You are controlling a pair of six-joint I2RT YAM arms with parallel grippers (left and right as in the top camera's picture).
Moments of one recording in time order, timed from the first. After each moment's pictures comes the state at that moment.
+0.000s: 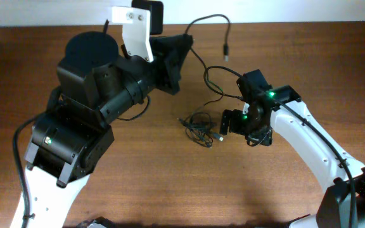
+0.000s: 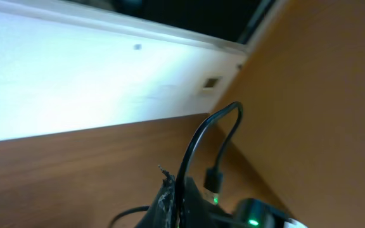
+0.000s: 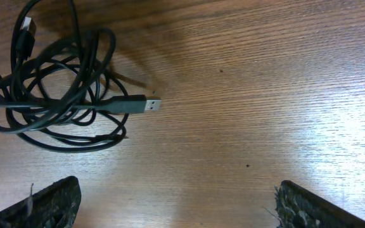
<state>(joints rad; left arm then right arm) -0.50 1.32 1.81 -0.68 0.22 -0.40 0.35 1.64 1.25 -1.08 -0.19 0.58</state>
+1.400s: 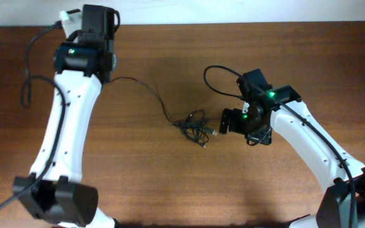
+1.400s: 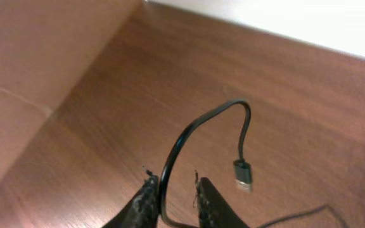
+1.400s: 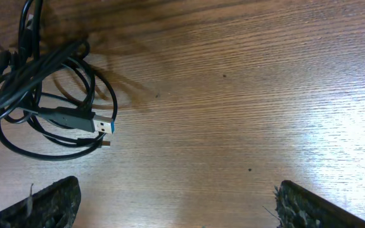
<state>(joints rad) -0.12 1.76 1.83 -1.04 -0.70 -0.37 0.35 1.64 1.25 -1.06 -0.19 0.58</state>
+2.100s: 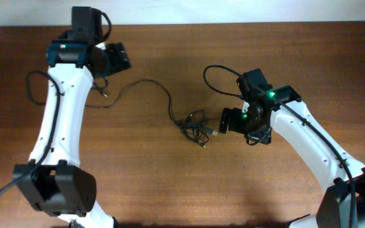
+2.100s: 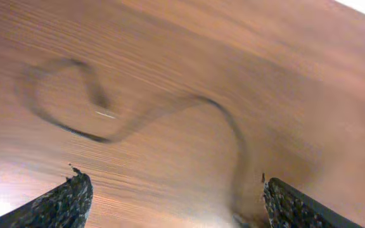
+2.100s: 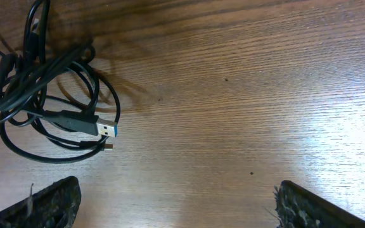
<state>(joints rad) -0.05 1.82 1.83 -1.08 0.00 -0.37 0.35 1.64 1.25 -1.05 -0.19 0.58</state>
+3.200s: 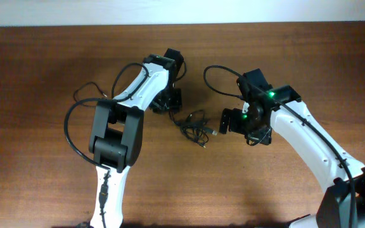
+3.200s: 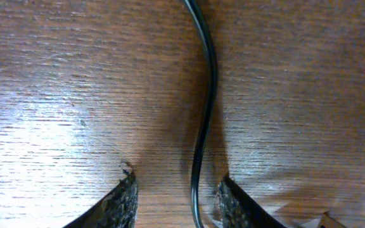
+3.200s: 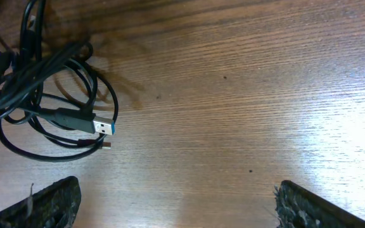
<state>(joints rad) -0.36 2.32 1.83 -1.13 0.02 -0.41 0.35 1.64 1.25 -1.06 -0.19 0.58</state>
